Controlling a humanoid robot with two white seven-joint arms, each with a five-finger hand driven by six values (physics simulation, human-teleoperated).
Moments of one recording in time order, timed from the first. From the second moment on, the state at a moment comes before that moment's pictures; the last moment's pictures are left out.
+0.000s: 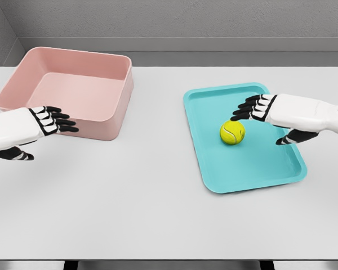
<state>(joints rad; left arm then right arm) -0.24 1.22 -0.39 -1.77 -0.32 -0.61 -0.26 -0.87 -1.18 1.08 -1.68 0.13 -0.61 0.20</state>
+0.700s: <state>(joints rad) -0.23 1.22 -0.39 -1.77 -0.36 -0.61 -0.27 -0.98 -0.86 1.08 -1.41 0.17 -0.61 0.57</state>
